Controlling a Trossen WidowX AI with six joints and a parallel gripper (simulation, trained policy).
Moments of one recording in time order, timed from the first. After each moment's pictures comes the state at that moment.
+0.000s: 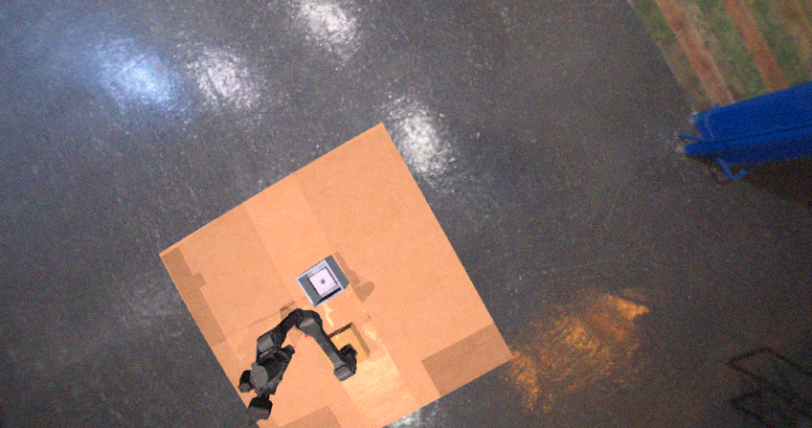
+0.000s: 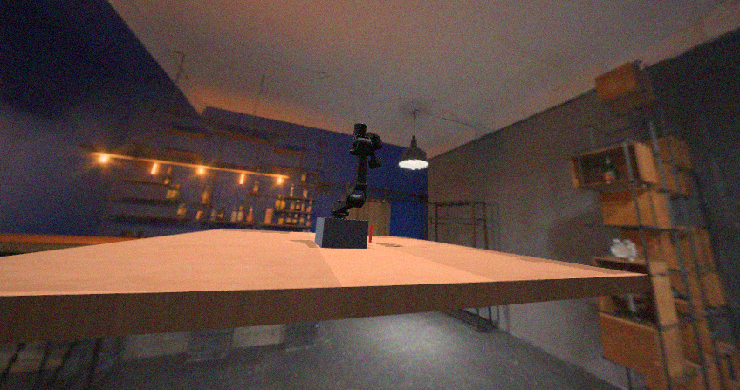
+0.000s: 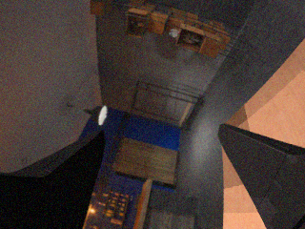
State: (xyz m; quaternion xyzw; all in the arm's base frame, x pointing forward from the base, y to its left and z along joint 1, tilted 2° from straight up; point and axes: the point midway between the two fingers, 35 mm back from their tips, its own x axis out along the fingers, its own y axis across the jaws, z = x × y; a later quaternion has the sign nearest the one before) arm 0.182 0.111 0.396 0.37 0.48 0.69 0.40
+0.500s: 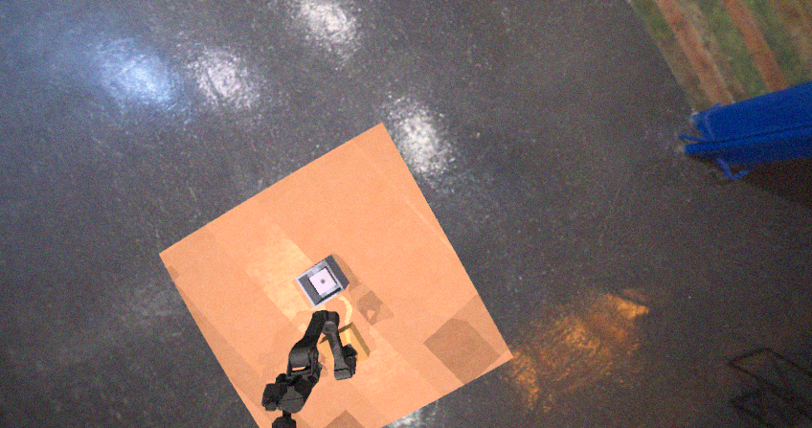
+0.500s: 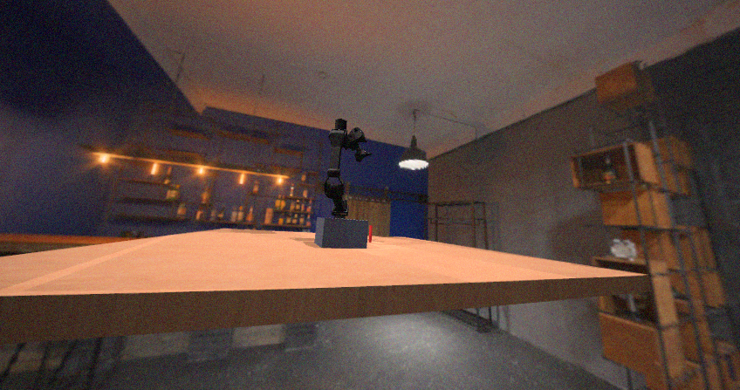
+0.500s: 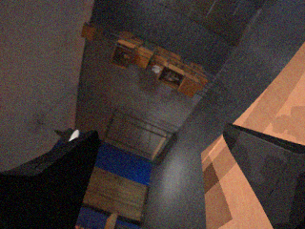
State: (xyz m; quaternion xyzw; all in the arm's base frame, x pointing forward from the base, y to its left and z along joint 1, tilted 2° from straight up) arm 0.136 0.062 0.430 0.37 0.40 0.66 0.52
